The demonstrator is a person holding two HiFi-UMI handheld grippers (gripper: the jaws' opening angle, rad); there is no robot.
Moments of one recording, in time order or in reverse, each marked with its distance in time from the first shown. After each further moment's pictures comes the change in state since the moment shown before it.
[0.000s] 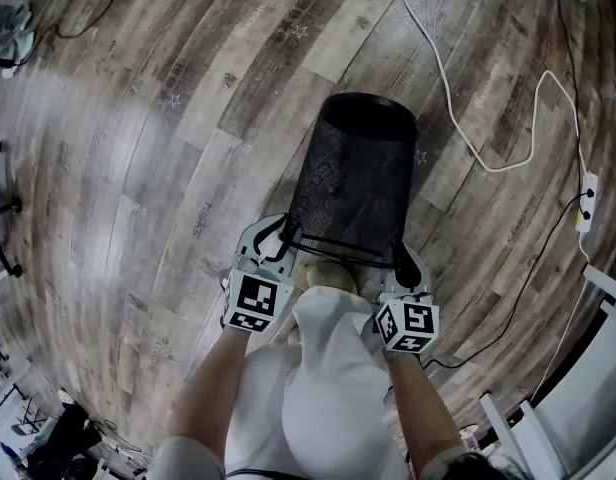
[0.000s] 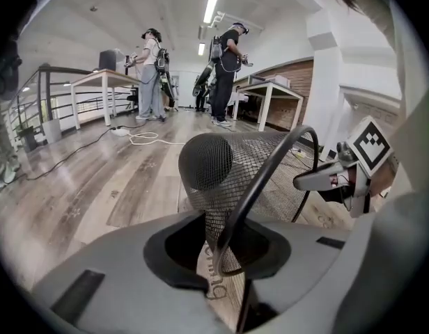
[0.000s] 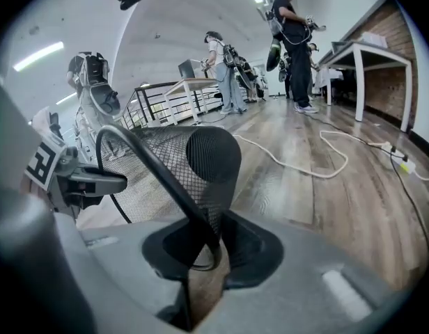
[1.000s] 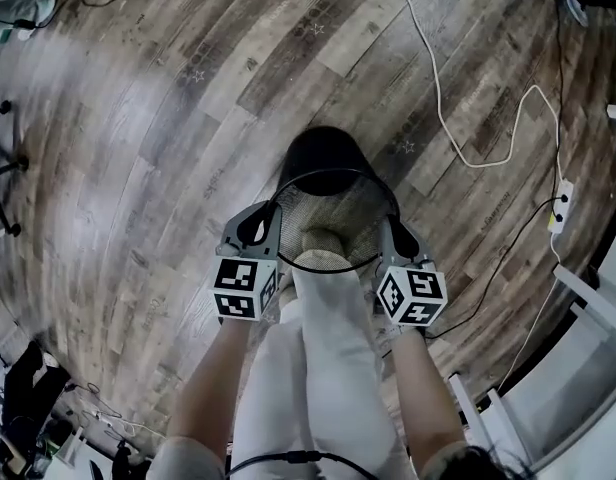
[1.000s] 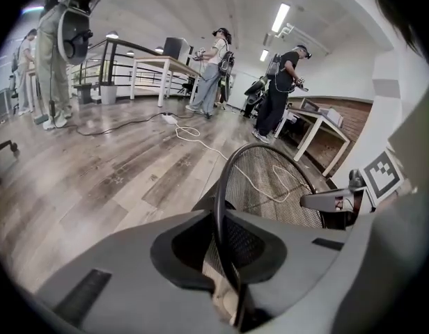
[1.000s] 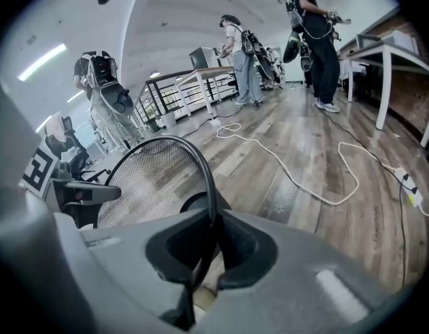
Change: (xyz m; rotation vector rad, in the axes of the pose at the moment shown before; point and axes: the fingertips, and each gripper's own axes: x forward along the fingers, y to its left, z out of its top) left arm -0.111 0.016 0.076 -0.447 -0.004 0.155; right arm -0.056 0.051 0.110 -0.044 0.137 0.111
